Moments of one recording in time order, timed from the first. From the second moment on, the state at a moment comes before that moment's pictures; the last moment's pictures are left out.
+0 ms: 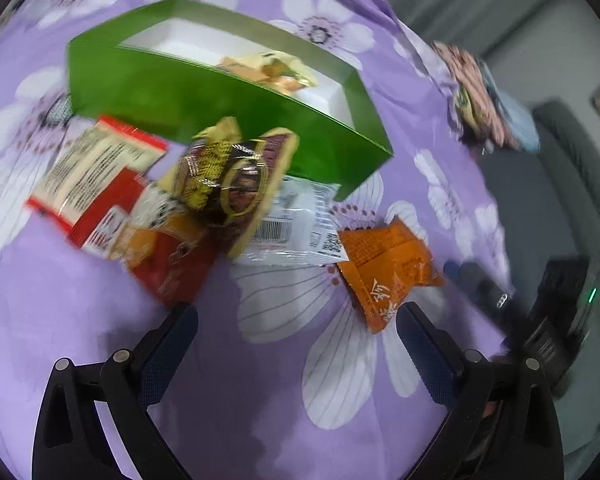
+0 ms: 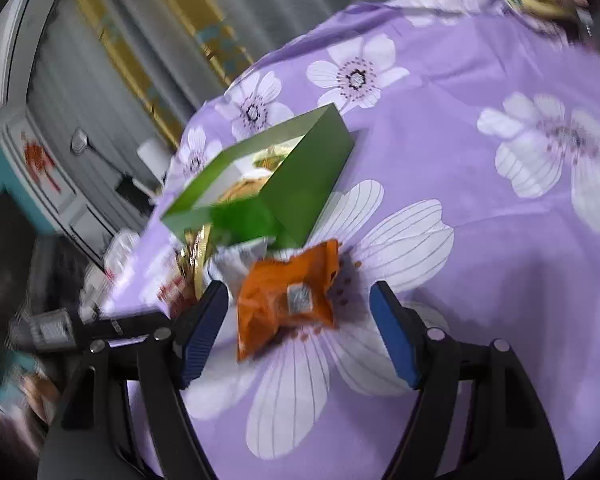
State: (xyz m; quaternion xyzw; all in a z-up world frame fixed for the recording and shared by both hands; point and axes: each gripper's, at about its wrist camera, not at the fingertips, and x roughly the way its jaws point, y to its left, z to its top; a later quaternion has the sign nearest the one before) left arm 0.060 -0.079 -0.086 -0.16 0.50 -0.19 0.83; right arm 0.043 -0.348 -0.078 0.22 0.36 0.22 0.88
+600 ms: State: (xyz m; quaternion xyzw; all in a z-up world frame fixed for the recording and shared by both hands) left arm 0.080 -0.158 -0.099 -0.07 0.49 -0.22 0.84; right arm 0.077 -0.328 -0.105 0.28 0.44 0.27 0.81
